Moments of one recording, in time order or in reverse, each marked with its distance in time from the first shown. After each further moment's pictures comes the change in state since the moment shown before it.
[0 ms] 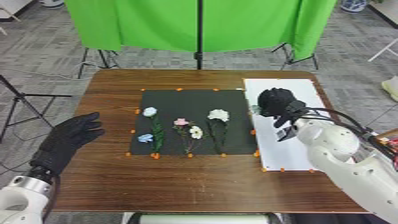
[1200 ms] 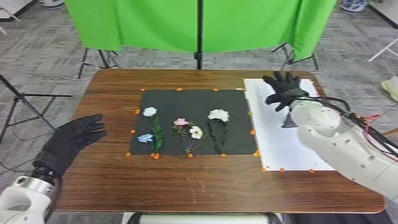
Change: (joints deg) left arm 0.0 0.3 0.8 0.2 0.0 0.0 -0.3; right arm 20.5 -4.4 -17.2 18.1 5.5 -4.7 15.8
